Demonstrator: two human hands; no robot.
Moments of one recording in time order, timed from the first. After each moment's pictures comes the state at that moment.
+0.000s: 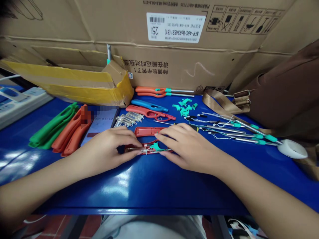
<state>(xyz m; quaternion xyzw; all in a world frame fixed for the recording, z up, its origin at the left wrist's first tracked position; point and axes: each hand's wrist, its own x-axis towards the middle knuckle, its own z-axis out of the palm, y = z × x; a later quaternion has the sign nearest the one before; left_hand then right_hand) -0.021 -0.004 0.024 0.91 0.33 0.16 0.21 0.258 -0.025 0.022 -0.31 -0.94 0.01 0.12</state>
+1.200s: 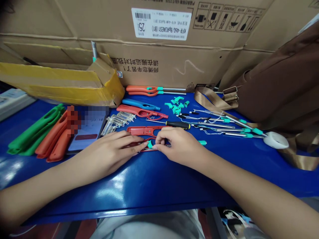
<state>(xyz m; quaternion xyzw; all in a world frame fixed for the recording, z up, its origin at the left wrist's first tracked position) -0.019 -0.007 0.007 0.97 0.21 0.09 0.00 0.244 -0.024 0.012 -0.51 -0.80 0.27 0.19</state>
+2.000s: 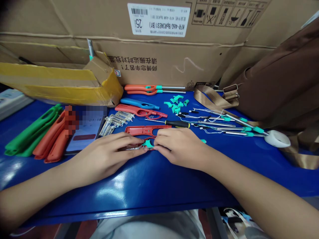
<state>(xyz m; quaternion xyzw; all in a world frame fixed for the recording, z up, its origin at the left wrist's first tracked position) -0.019 -0.009 0.011 0.98 0.18 0.12 0.03 0.255 -0.026 0.019 -0.38 -0.91 0.12 0.12</state>
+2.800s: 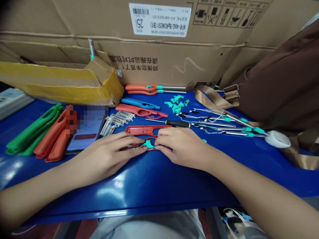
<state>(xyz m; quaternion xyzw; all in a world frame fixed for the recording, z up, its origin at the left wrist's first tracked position) -0.017 -0.009 0.009 0.98 0.18 0.12 0.02 0.257 -0.027 0.023 -0.39 -0.90 0.13 0.11</state>
